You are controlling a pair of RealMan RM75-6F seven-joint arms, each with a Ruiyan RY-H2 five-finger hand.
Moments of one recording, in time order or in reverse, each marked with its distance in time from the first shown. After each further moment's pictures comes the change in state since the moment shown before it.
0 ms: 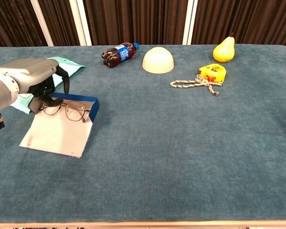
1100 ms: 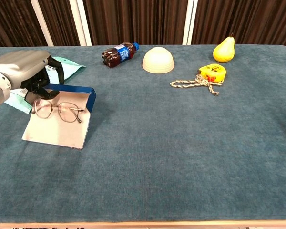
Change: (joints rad) left arm 0.058 -0.025 -0.010 0.068 0.140 0.043 -0.097; right arm -0.001 -0.002 0.000 -0.003 0.001 0.001 0.004
